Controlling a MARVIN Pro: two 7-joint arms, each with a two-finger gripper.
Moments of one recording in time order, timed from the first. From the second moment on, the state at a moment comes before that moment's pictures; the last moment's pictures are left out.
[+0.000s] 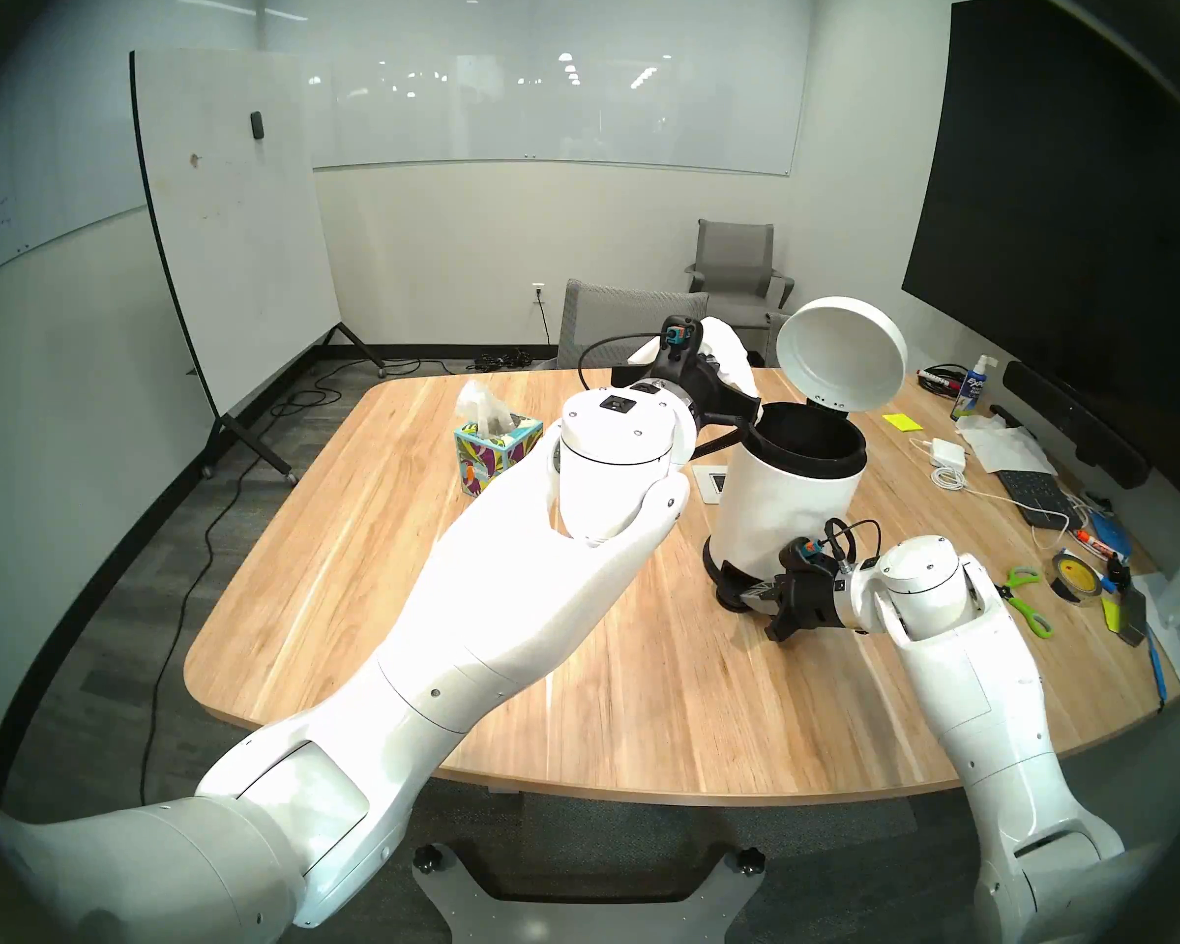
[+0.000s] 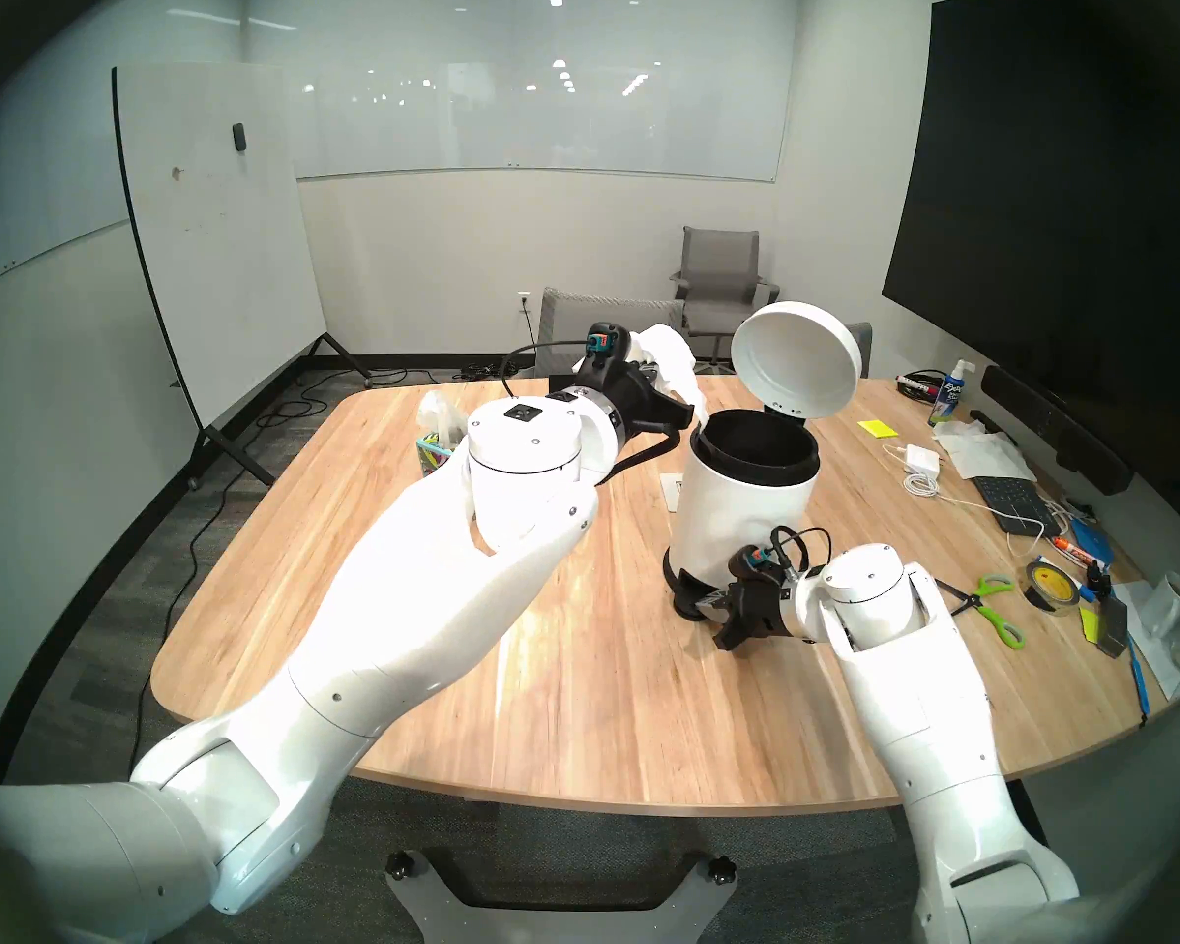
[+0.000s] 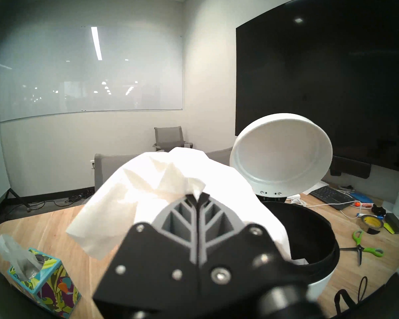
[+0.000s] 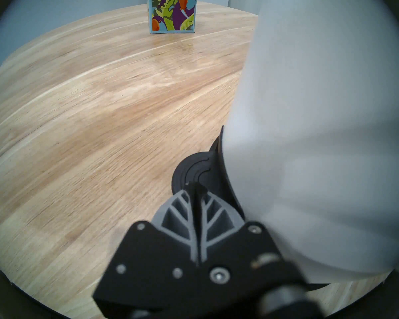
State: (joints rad) left arm 0.99 -1.49 -0.87 -1.76 -0.48 0.59 0.34; right arm -1.36 -1.15 1.55 -1.45 -0.24 0.47 0.98
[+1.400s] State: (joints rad) left arm 0.98 -1.52 -0.78 -1.72 -0.49 0.61 0.32; right arm -1.36 -1.15 1.55 -1.44 -0.24 0.47 0.98
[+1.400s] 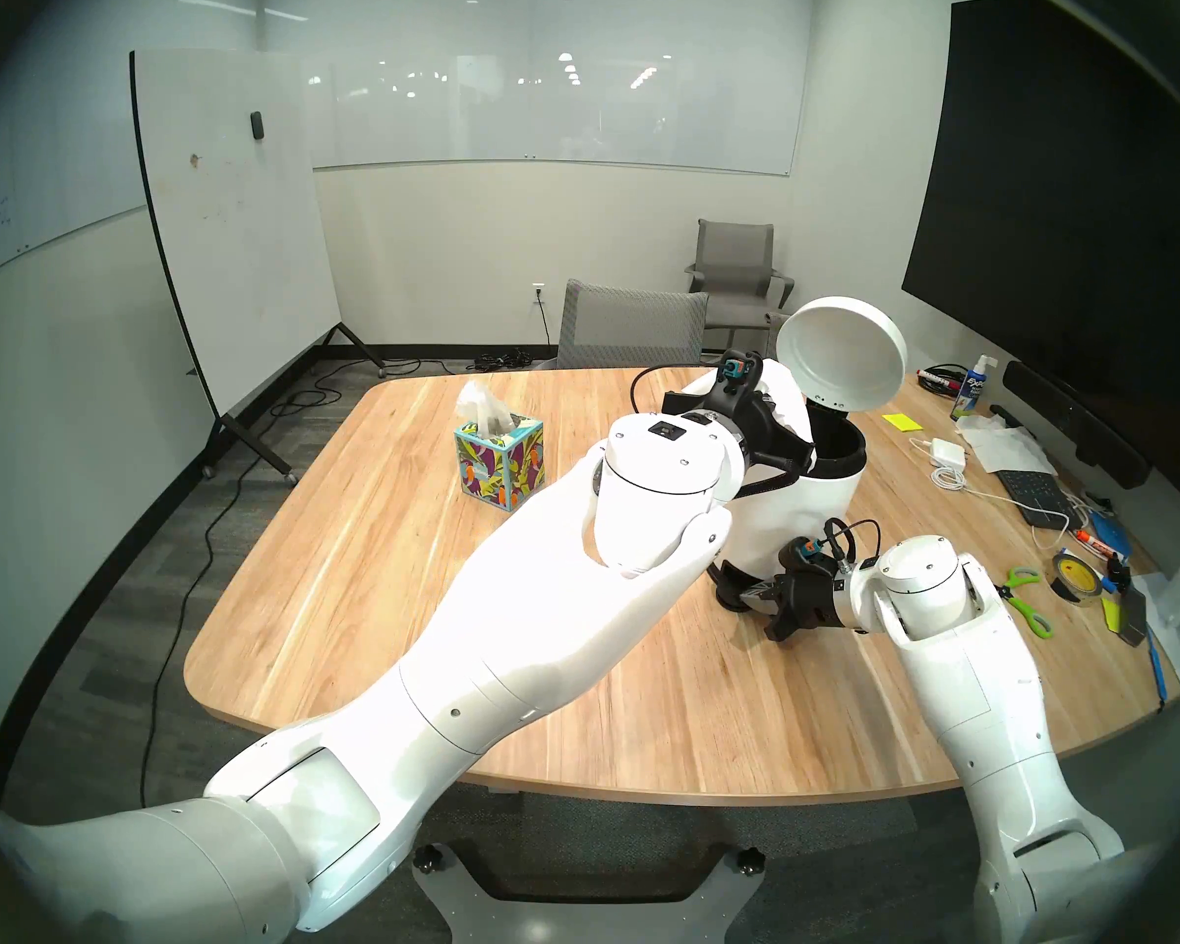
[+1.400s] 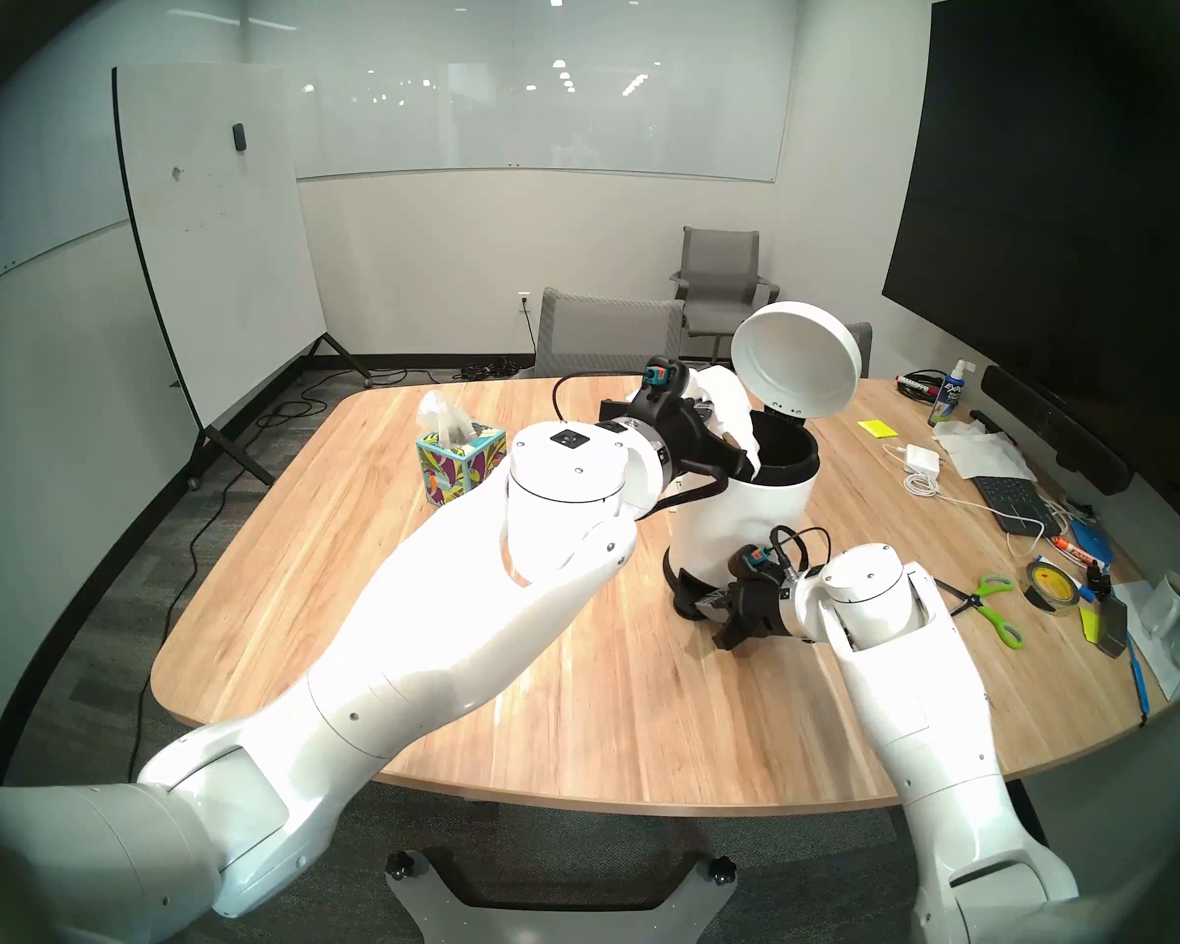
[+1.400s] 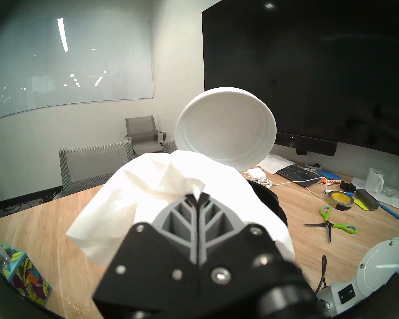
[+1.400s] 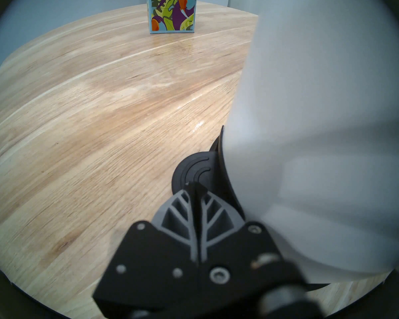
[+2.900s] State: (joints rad) left arm 0.91 -1.66 -0.72 -1.44 -0.46 0.51 0.30; right arm -1.36 -1.15 1.55 -1.44 -0.24 0.47 0.98
